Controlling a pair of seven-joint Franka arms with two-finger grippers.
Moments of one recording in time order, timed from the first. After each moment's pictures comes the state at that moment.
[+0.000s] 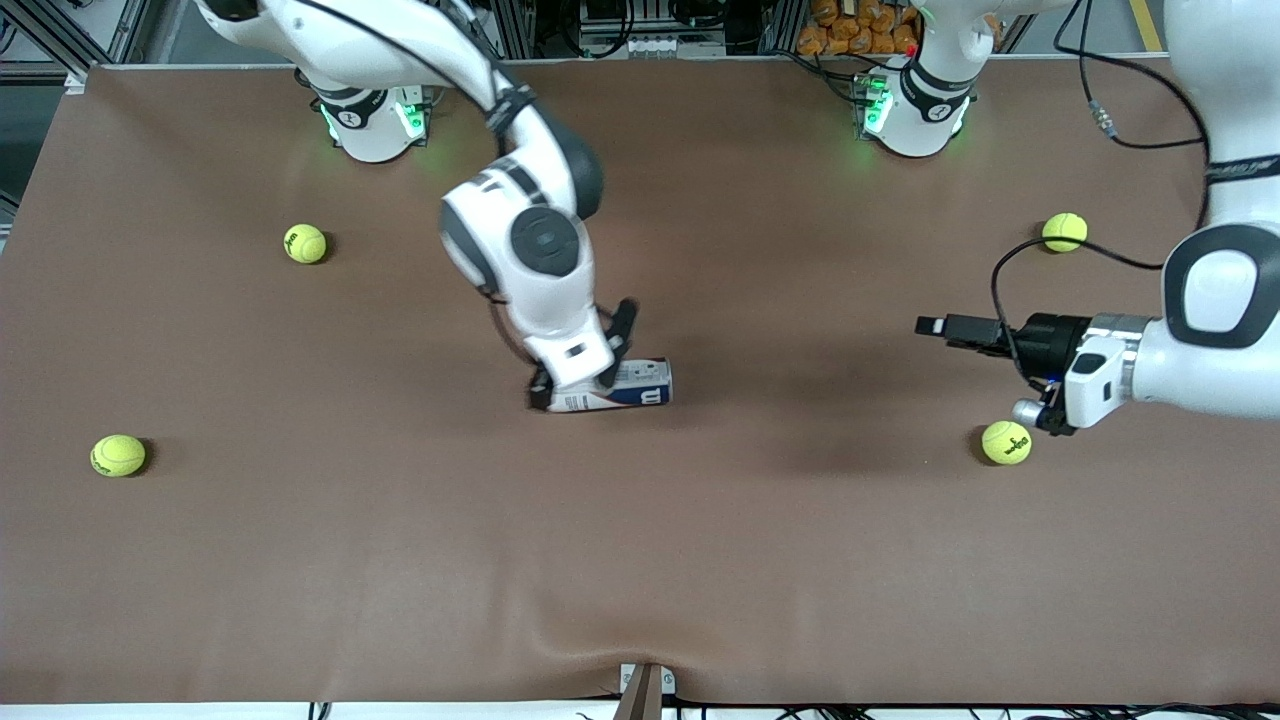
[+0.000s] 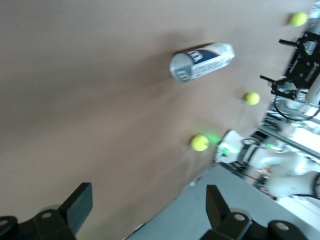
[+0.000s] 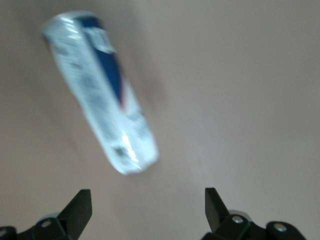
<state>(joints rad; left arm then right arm) -0.02 0.43 0.06 -1.61 -0.78 1.45 0.27 0.54 0.56 0.08 -1.44 -0.16 1.94 -0.52</state>
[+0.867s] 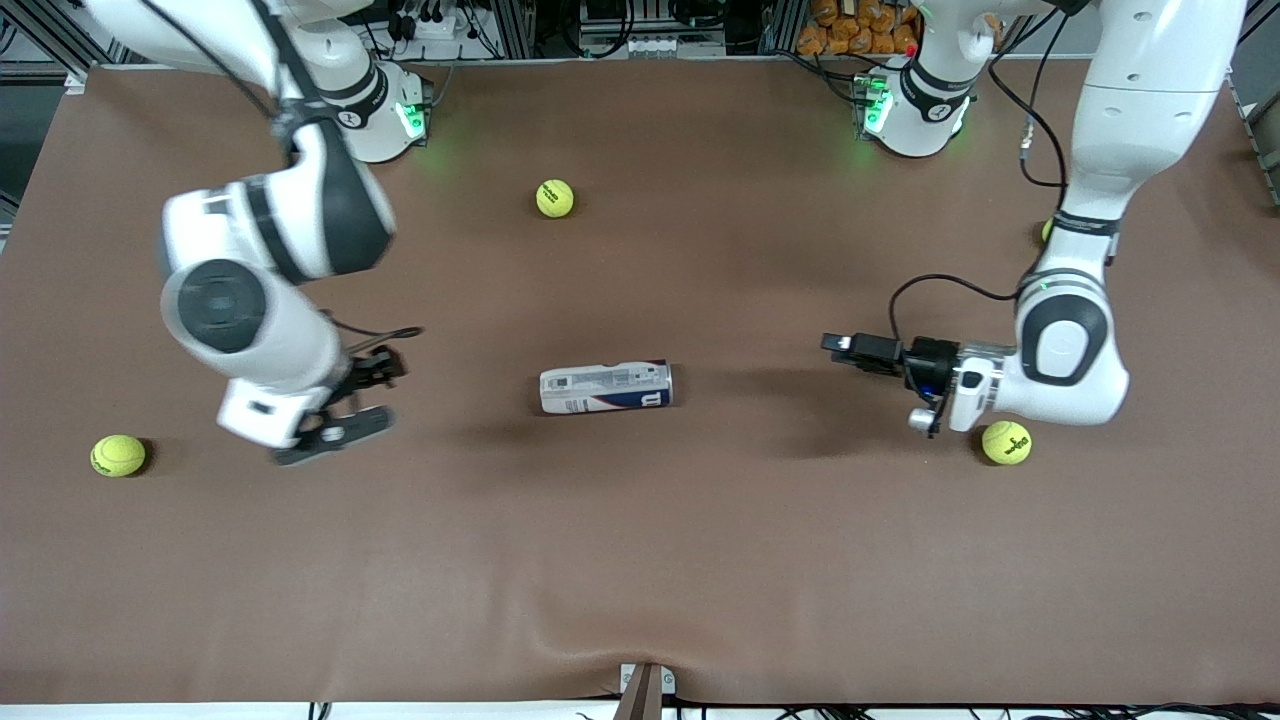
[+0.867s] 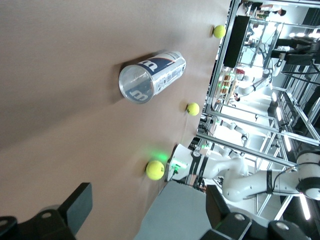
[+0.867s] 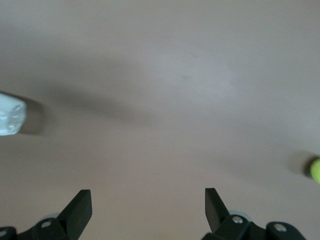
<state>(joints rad) -0.05 0.56 -0.04 -1.87 -1.15 1.69 0.61 0.18 0.40 0.07 -1.45 -0.16 1.72 -0.05</state>
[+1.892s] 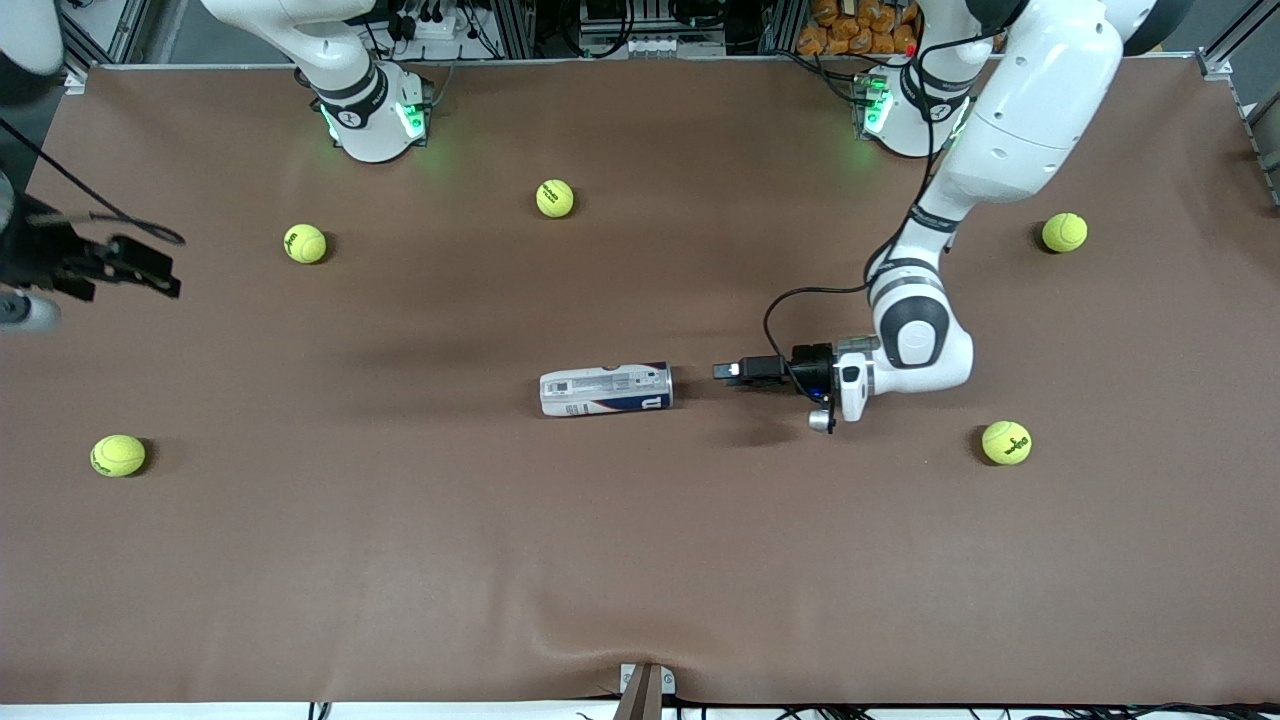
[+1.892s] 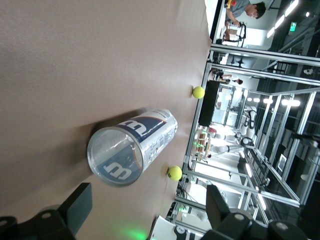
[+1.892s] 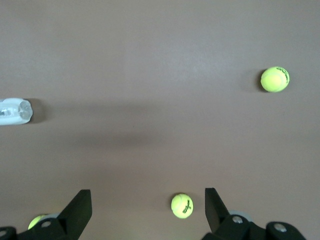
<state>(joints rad) -0.23 0.68 -0.14 -1.92 -1.67 2.05 0.82 0.09 0.03 -0.13 -1.56 0.01 1.51 -0.06</state>
